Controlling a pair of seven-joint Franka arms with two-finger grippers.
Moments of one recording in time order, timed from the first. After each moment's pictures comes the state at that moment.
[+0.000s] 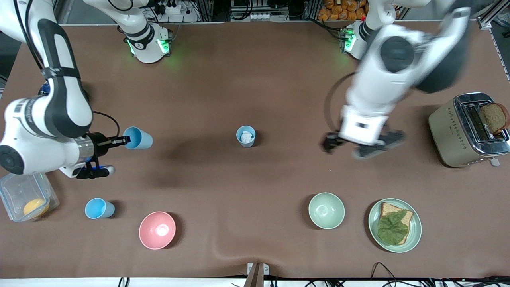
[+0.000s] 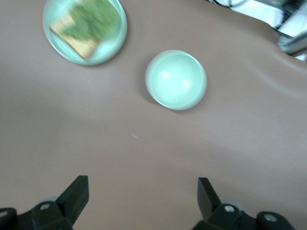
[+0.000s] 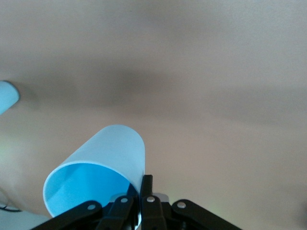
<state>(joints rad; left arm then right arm) -0.27 0.25 -0.13 -1.53 0.11 1.89 -0.75 -0.03 0.45 0.07 -1.48 0.20 1.46 -0.06</state>
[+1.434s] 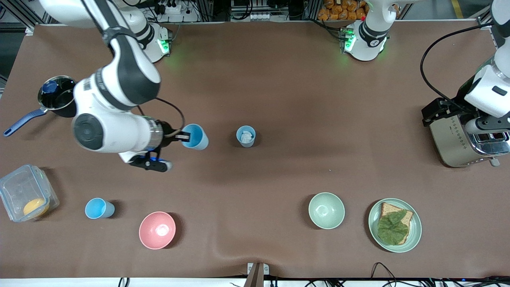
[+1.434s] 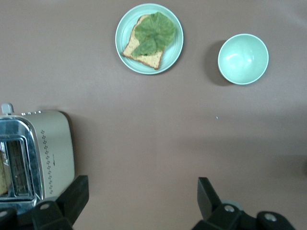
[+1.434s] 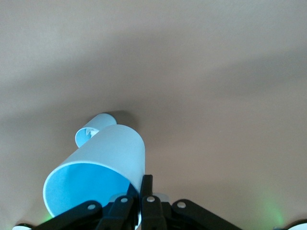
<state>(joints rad) 0.01 0.07 -0.13 -1.52 0.05 1.63 -0.16 0.29 0.47 0.11 -1.38 0.29 1.61 0.57</state>
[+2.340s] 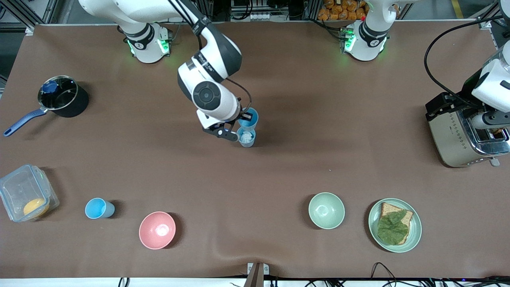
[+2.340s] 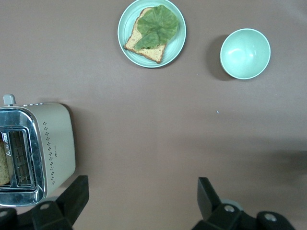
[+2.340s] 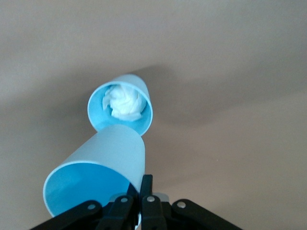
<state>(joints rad) 0.02 0.06 -0.13 -1.52 0.05 1.61 -0.16 0.61 0.48 0.09 -1.64 0.28 1.97 0.92</state>
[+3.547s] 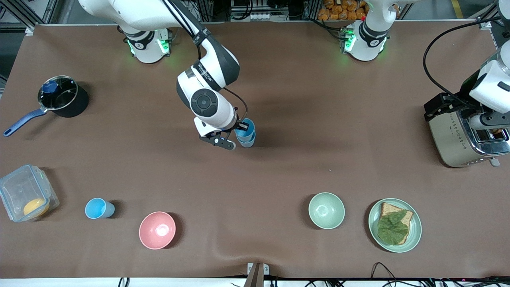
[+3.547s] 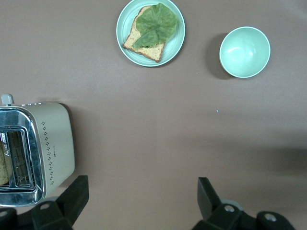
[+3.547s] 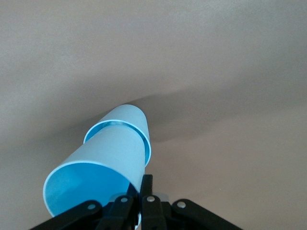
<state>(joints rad) 0.02 0.07 -0.13 -1.52 0.05 1.61 -0.16 0.60 0.51 0.08 -1.65 0.23 2.04 0.92</state>
